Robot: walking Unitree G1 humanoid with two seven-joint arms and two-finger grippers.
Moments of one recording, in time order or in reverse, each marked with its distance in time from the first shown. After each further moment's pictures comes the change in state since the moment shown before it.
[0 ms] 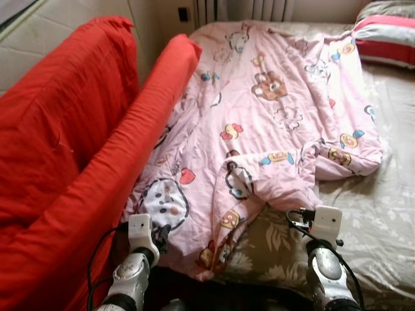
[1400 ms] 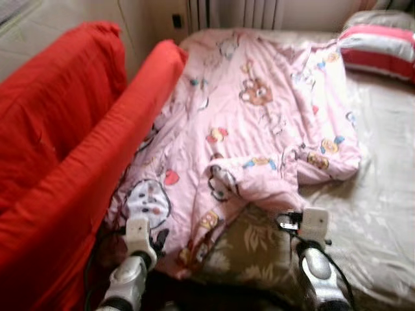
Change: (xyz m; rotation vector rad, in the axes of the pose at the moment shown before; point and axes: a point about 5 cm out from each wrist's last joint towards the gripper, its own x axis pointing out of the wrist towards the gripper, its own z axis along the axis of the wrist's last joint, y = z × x) left arm -0.002 0.006 0.000 0.017 0.001 0.001; right arm -0.001 0.018 -0.002 -0.021 0.012 0.062
